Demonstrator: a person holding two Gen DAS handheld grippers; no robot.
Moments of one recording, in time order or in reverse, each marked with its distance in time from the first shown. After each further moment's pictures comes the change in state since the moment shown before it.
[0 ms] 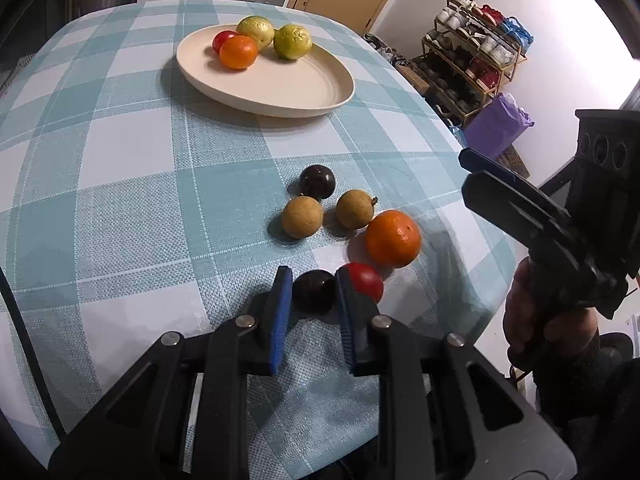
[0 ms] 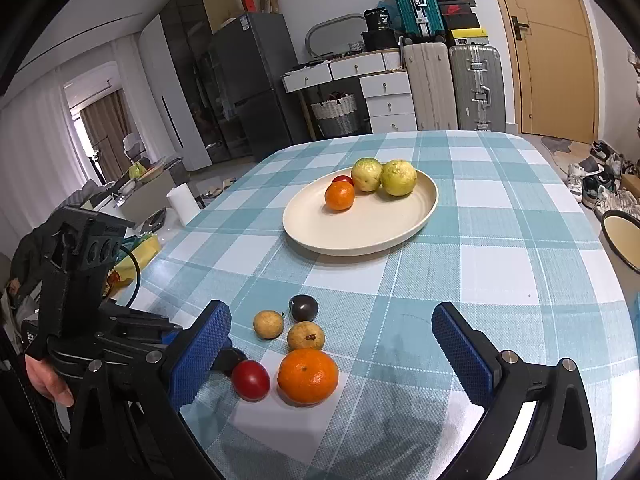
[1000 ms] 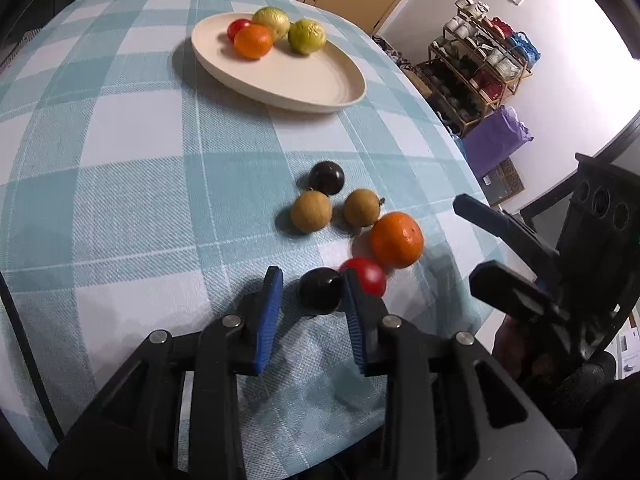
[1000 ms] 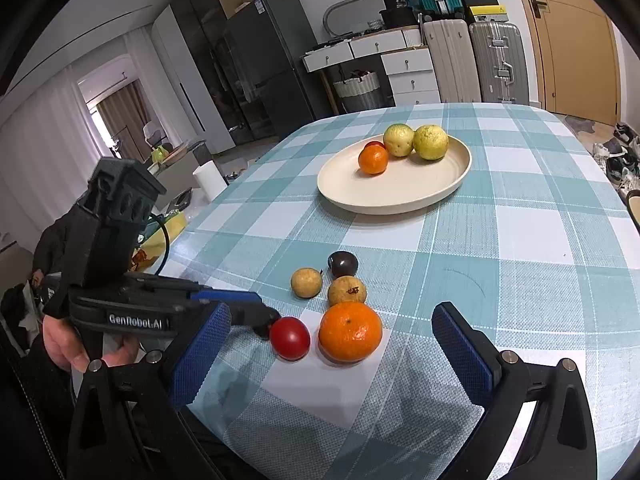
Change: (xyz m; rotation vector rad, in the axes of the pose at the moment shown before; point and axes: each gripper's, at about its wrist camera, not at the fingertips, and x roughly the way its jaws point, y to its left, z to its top) left arm 0.001 0.011 -0.001 -0.074 0.012 -0.034; right arm -0.001 0.014 -0.023 0.011 0.080 0.105
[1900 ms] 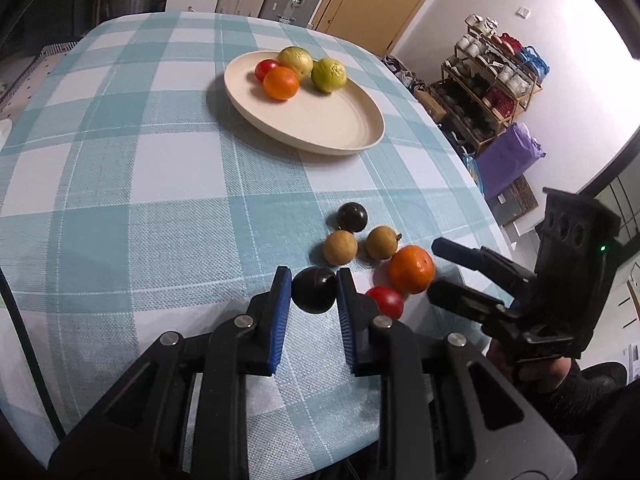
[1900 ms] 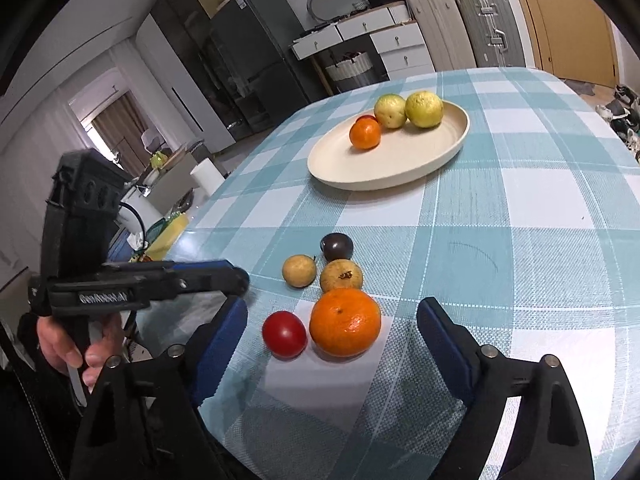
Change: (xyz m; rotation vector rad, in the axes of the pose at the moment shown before) left arm -0.033 0.013 0.011 -0.009 -0.086 0.068; right arm 0.022 -0.019 -0.005 0.102 0.066 0.042
